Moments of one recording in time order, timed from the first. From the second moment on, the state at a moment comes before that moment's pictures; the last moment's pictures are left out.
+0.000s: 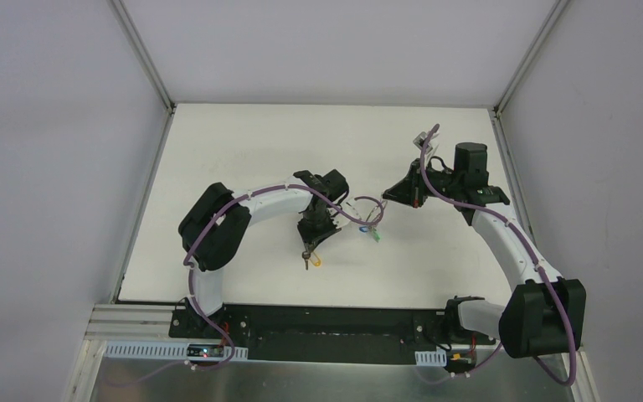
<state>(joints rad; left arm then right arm) -0.82 1.91 1.33 -0.91 0.21 0.31 0.13 1.21 0.89 -0.29 -1.01 0.04</state>
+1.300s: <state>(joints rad) -0.68 1.52 1.42 -0.96 0.38 0.39 0.24 1.25 1.07 -0.32 -1.08 0.08</state>
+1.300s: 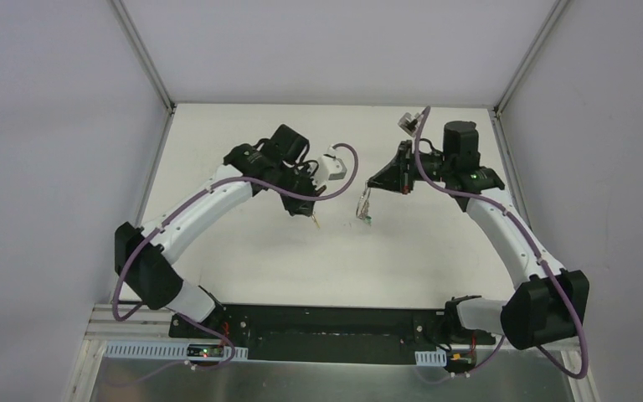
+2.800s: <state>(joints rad) -0.90 1.24 1.48 -0.92 0.02 0.60 0.53 1.55 1.03 0.55 -1.16 1.04</state>
